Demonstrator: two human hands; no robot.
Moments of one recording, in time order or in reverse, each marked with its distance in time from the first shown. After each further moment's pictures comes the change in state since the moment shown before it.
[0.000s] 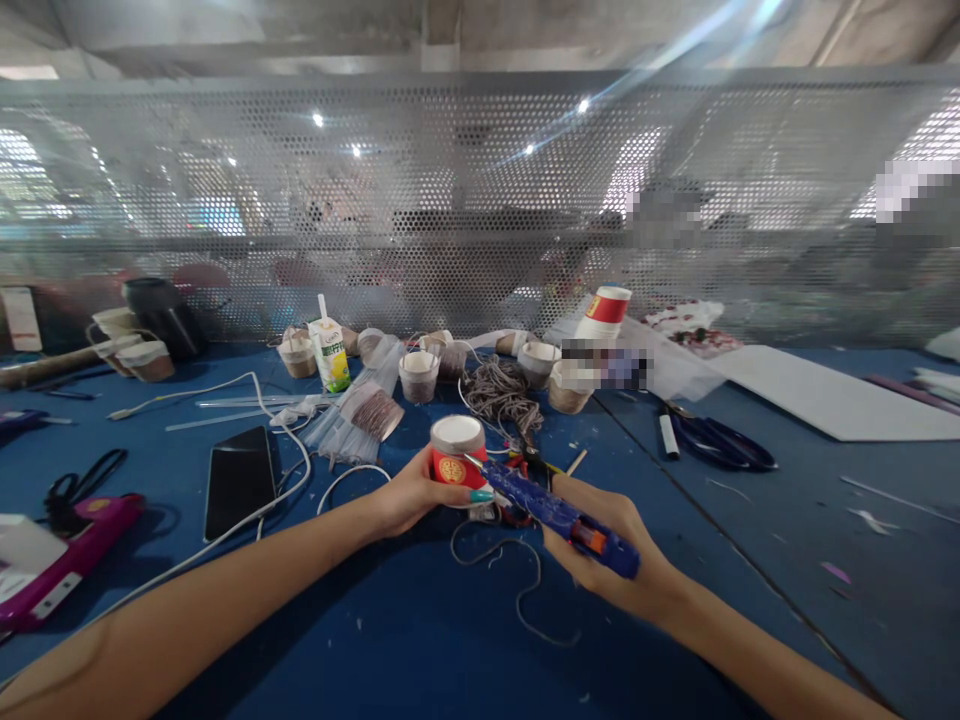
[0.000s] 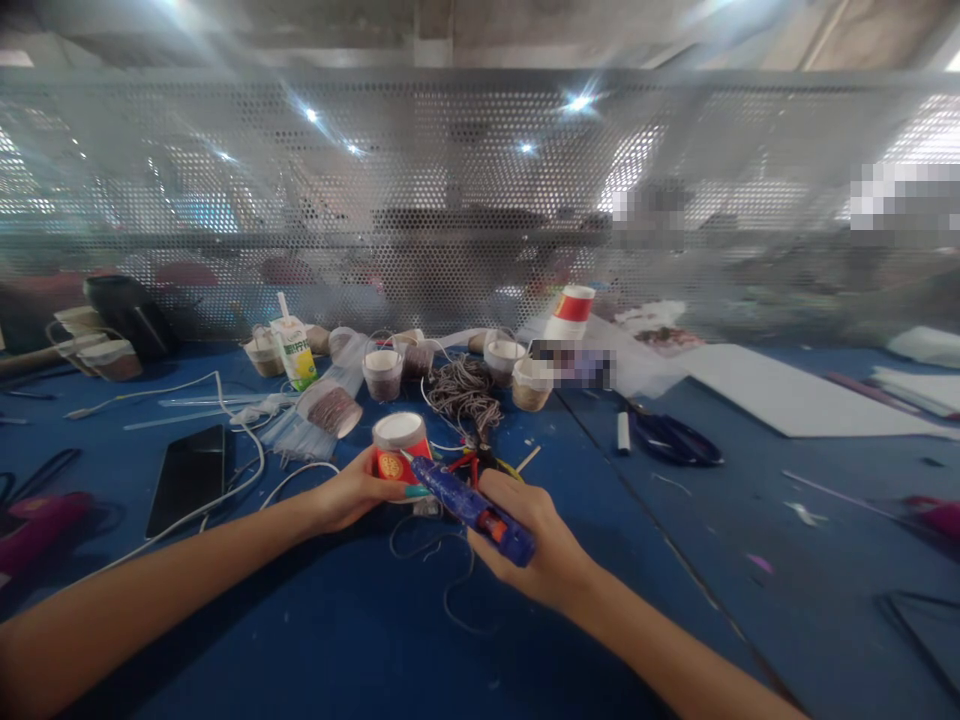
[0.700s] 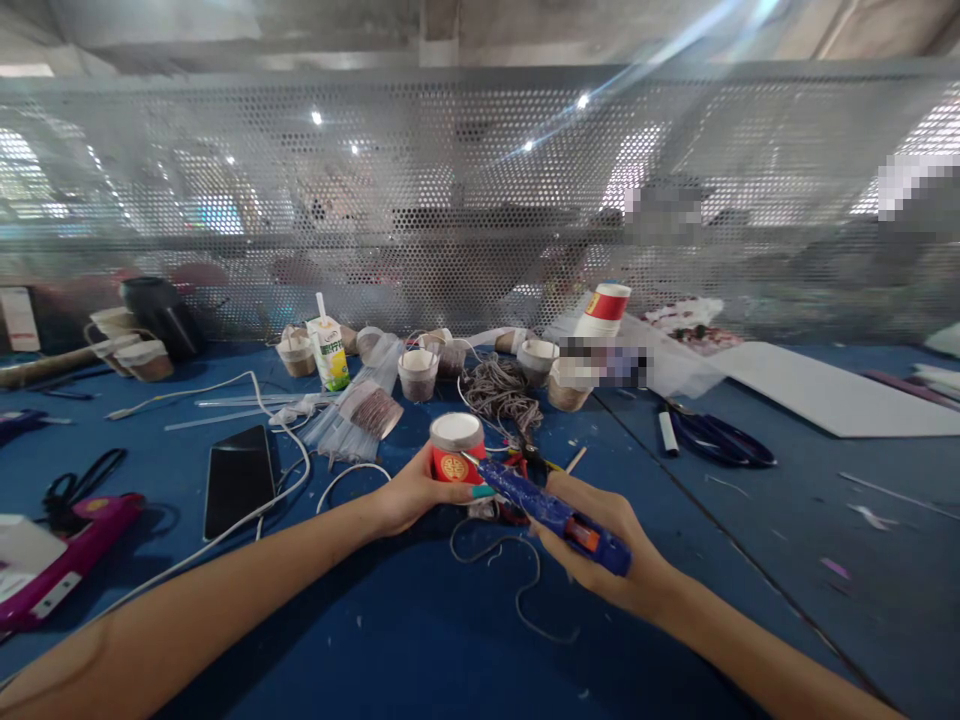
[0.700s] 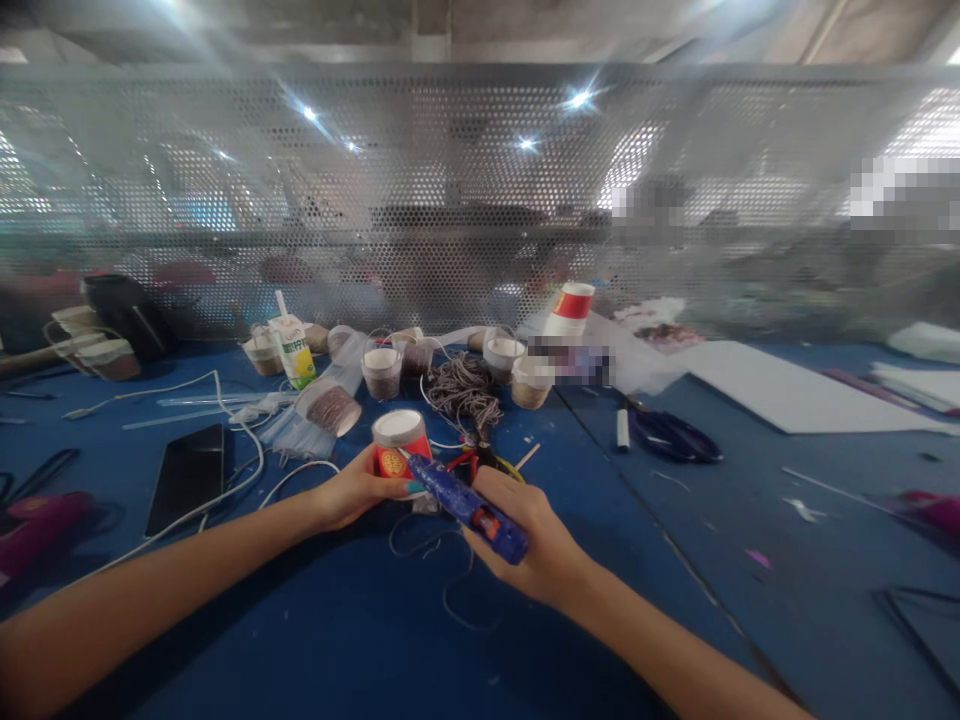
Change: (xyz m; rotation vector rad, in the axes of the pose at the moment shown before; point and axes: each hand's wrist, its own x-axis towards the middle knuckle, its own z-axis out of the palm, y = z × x) left_hand 0.001 -0.001 0.004 -0.010 0.033 0.011; right_hand 0.003 0.003 0.000 -0.022 0.015 -0.170
